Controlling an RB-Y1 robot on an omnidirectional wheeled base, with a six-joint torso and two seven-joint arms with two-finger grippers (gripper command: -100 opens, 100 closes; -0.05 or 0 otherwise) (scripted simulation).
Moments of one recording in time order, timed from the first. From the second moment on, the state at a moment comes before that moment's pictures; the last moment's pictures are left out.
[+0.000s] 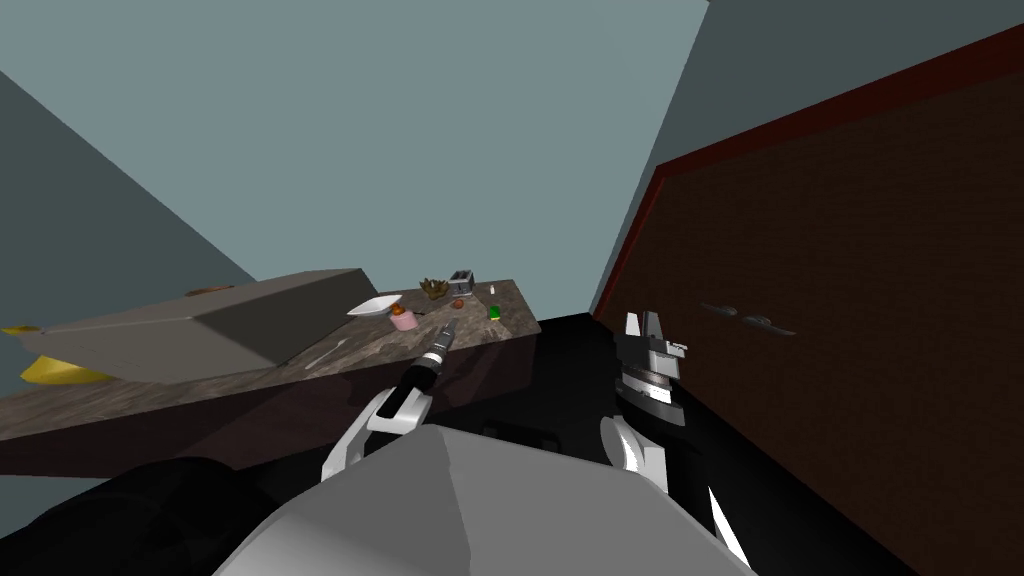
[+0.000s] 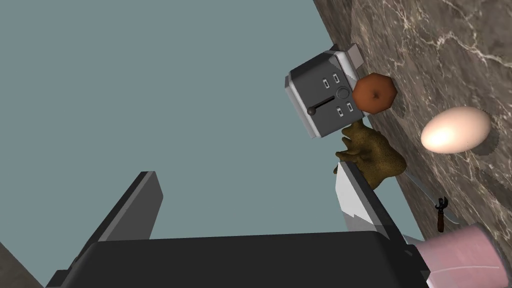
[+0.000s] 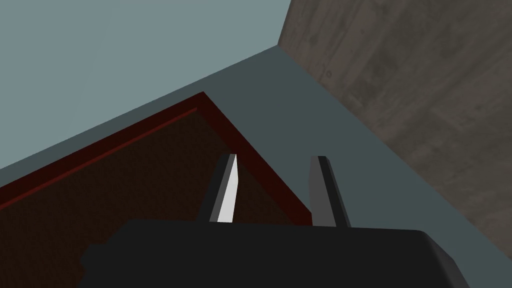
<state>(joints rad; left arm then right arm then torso) 0.52 0.25 0.04 -2.21 -0.05 0.17 -0.14 0.50 0.04 0.04 -2.28 -0.12 -0.54 0.00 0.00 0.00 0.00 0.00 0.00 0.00</state>
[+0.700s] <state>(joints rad) 0.54 0.32 0.07 -2.19 -0.04 0.34 -0.15 0.50 0.04 0.04 -2.28 -0.12 -0.54 0.00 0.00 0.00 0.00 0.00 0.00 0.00</state>
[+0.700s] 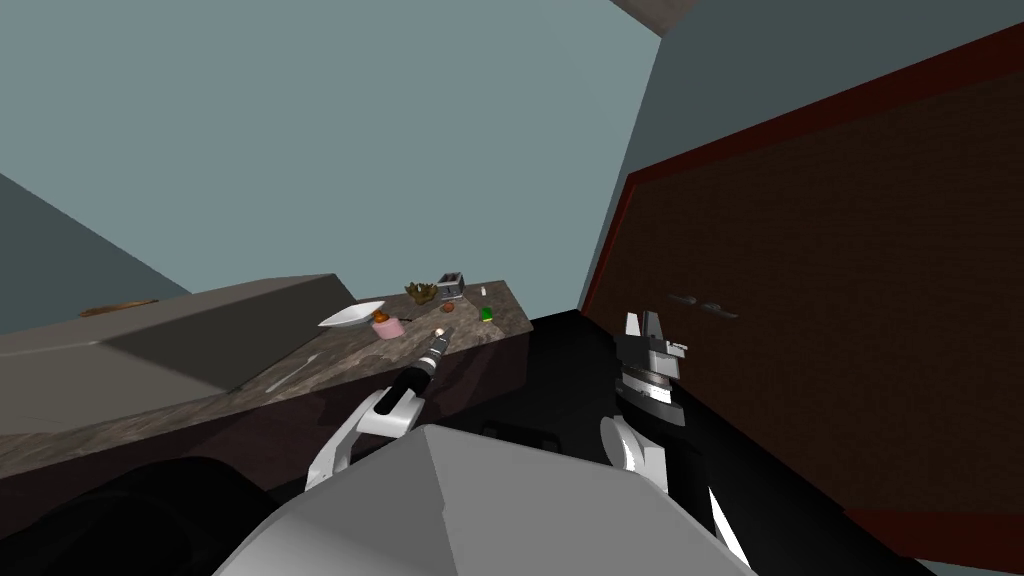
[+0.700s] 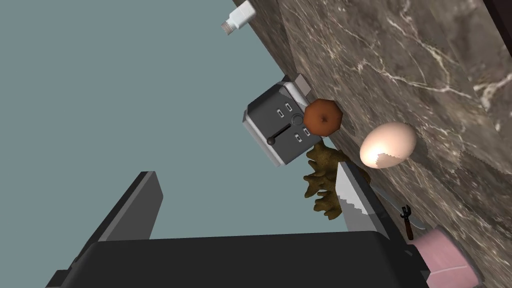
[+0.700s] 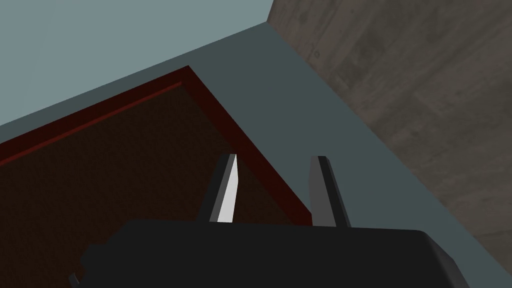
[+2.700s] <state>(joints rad) 0.59 0.50 0.15 -2.17 -0.04 0.81 -0.15 0.50 0.04 0.04 -2.28 -0.12 -0.54 0.00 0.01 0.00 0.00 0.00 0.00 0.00</state>
